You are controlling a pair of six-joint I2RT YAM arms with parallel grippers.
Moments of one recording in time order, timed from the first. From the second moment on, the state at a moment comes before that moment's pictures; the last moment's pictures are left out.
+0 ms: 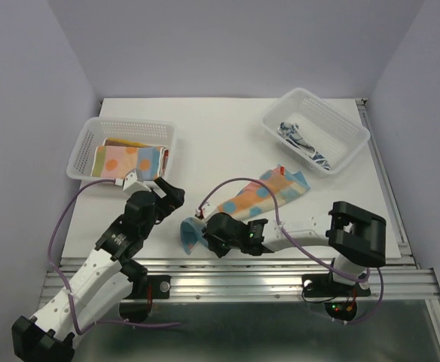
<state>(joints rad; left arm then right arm) -0.53 0.58 0.44 -0.34 -0.30 -0.91 1.27 1.69 0.89 -0.02 0.14 0.44</state>
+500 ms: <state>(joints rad) -0.53 0.62 0.44 -0.28 -0.21 -0.89 1.07 1.56 0.89 -0.10 0.30 0.50</state>
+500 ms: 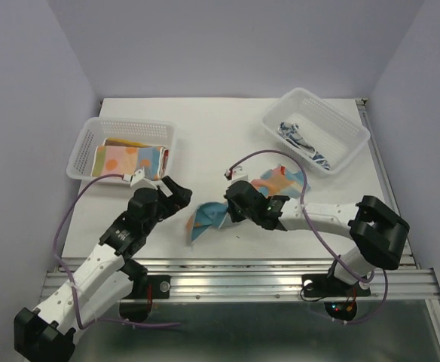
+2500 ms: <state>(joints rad) -0.64 1.07 0.57 -0.23 -0.40 -0.85 0.87 1.50 1.03 -0.19 0.30 0.40</state>
